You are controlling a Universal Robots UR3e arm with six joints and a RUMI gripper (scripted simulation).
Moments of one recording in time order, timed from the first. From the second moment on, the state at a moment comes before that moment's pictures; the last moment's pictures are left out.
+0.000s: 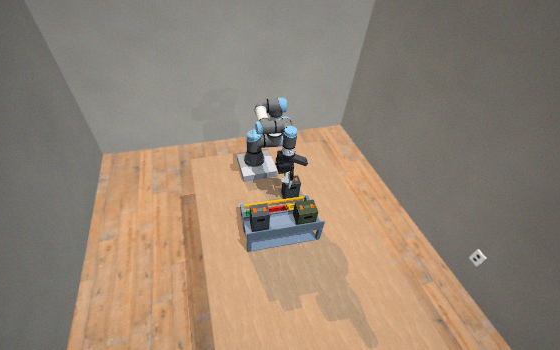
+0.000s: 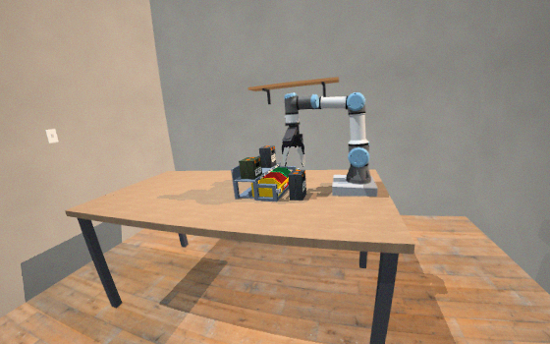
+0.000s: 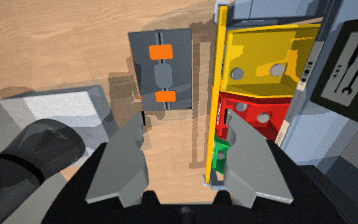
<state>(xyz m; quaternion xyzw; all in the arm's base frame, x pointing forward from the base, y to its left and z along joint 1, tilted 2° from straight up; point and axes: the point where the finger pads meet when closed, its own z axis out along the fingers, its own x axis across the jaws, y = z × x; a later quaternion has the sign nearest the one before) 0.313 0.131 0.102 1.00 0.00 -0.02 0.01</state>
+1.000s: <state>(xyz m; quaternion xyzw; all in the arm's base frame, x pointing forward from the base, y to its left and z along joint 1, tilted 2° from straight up) 0.365 0.060 0.099 1.00 0.00 -0.02 0.01</state>
